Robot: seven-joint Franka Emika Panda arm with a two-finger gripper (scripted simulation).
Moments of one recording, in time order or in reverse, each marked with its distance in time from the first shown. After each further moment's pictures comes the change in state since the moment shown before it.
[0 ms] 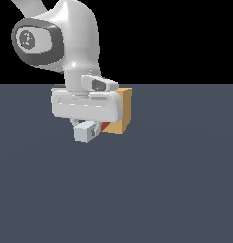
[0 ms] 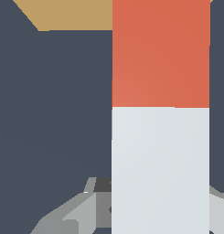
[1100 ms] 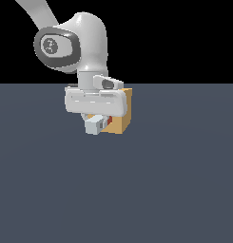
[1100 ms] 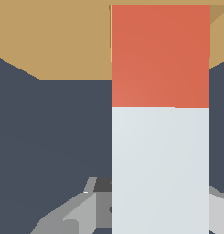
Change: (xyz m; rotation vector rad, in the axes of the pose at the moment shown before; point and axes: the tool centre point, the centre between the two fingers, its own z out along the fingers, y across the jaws) arm 0.054 -0.001 -0.001 0.000 0.000 -0.002
